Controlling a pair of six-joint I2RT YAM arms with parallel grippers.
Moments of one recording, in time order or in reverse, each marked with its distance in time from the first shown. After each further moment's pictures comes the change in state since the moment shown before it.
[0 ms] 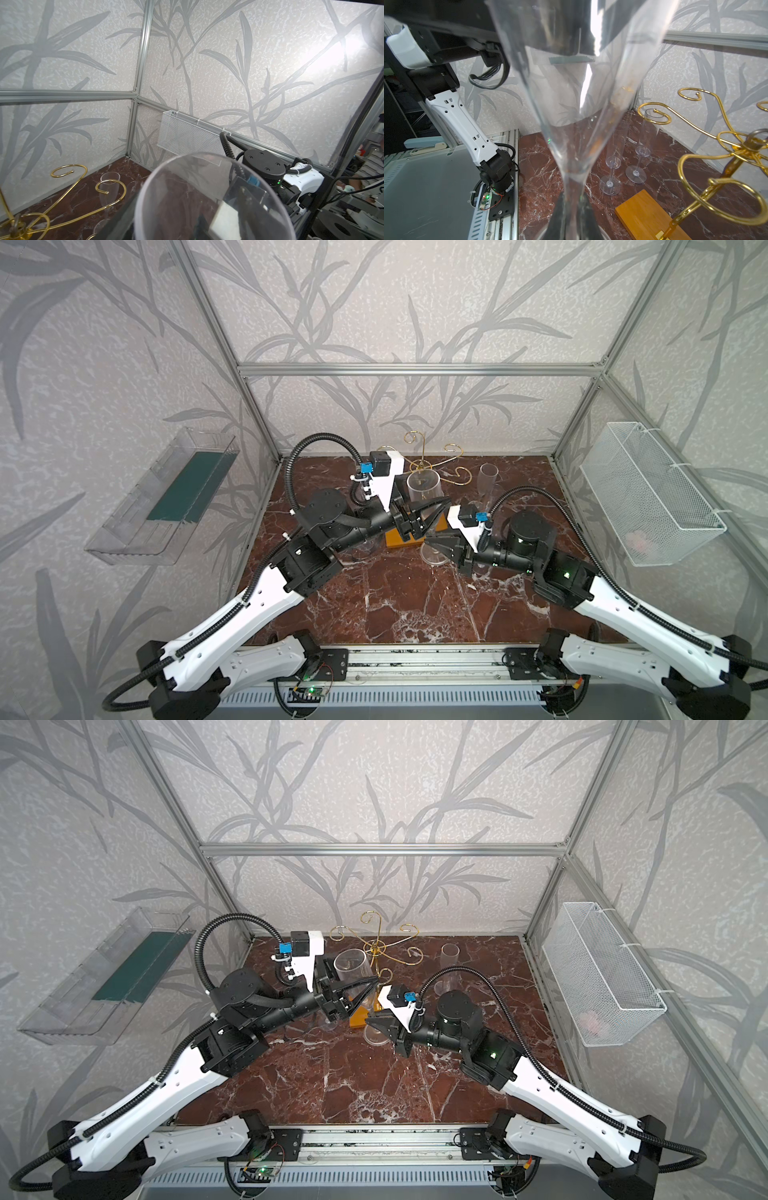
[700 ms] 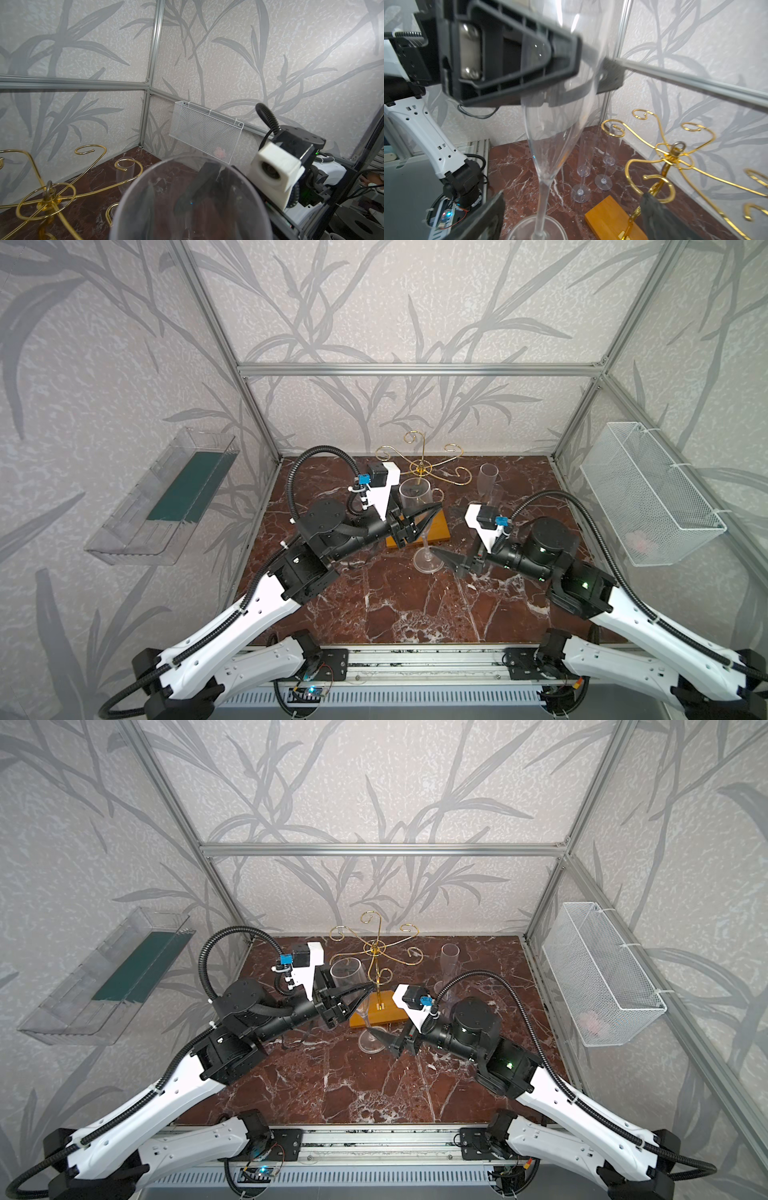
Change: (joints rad) left arm 0.005 -0.085 -0.110 -0.036 -0.069 0.066; right arm 0.011 -0.130 -0.014 0.014 0.184 -0.103
